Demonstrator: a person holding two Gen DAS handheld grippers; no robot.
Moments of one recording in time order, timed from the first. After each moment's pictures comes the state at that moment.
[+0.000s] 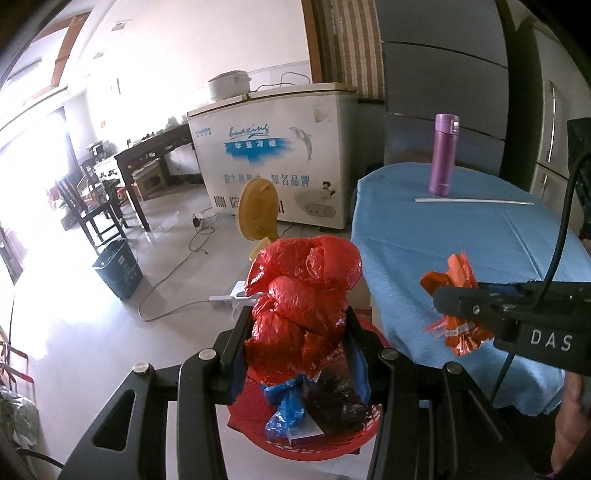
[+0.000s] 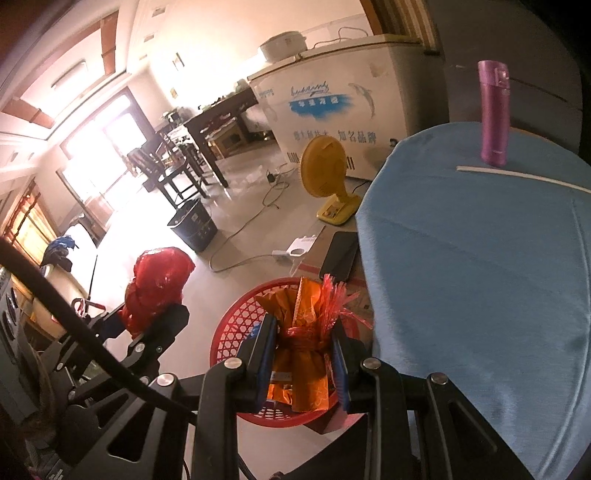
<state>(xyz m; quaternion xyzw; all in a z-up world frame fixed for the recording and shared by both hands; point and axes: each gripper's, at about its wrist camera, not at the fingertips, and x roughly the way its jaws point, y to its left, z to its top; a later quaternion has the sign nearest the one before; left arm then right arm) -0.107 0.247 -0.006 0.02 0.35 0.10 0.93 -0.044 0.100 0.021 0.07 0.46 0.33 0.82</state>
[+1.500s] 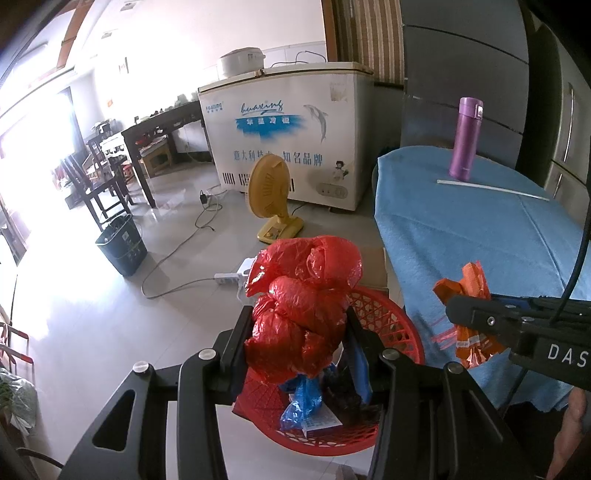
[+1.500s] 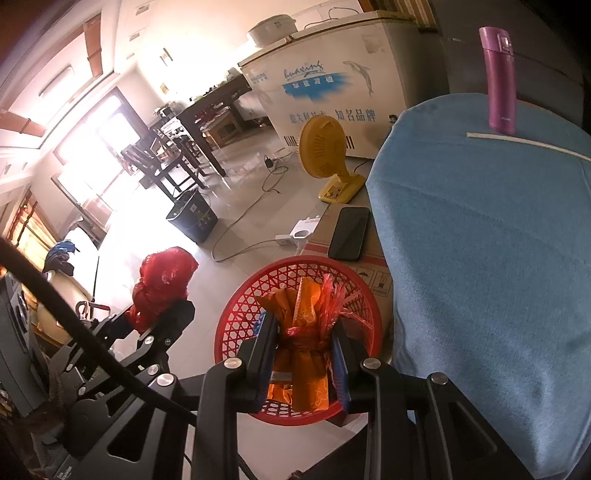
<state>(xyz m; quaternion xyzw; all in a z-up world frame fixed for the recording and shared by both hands) -0.091 0.270 -0.039 0.00 0.38 0.11 0.92 -0.035 0.125 -0.014 0.08 0.49 0.32 0.80</state>
